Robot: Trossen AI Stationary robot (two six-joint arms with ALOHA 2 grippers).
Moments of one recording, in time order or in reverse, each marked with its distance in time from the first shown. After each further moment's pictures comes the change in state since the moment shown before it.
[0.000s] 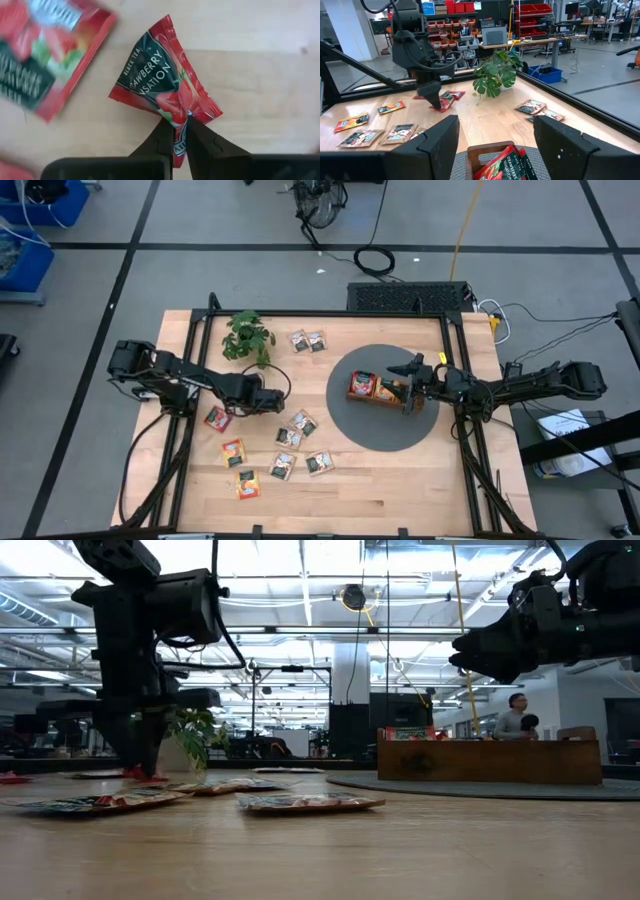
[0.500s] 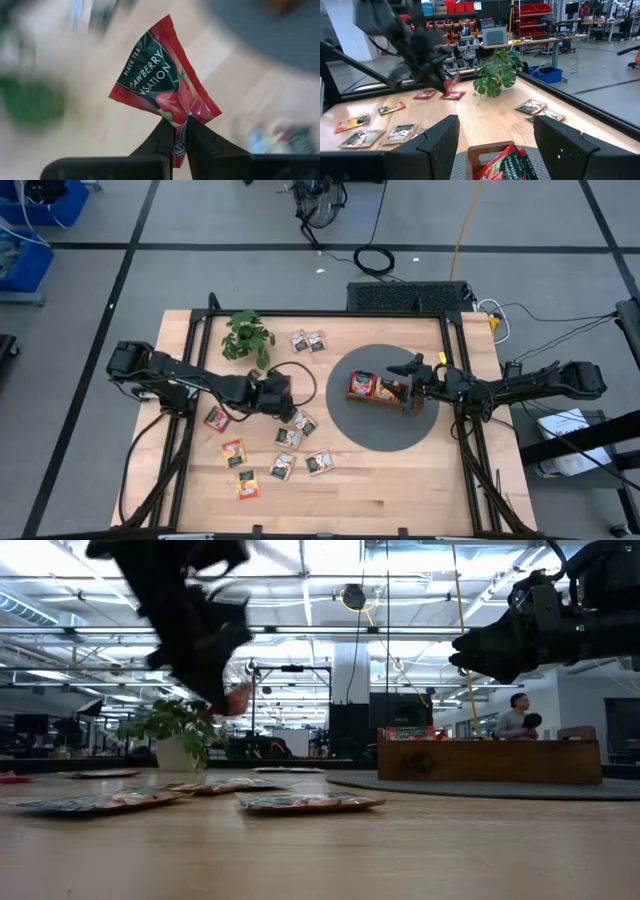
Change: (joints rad) left arm -0.081 -0.038 0.216 0.077 -0.415 0.875; right arm 0.000 0.000 0.000 0.001 -0.001 0.003
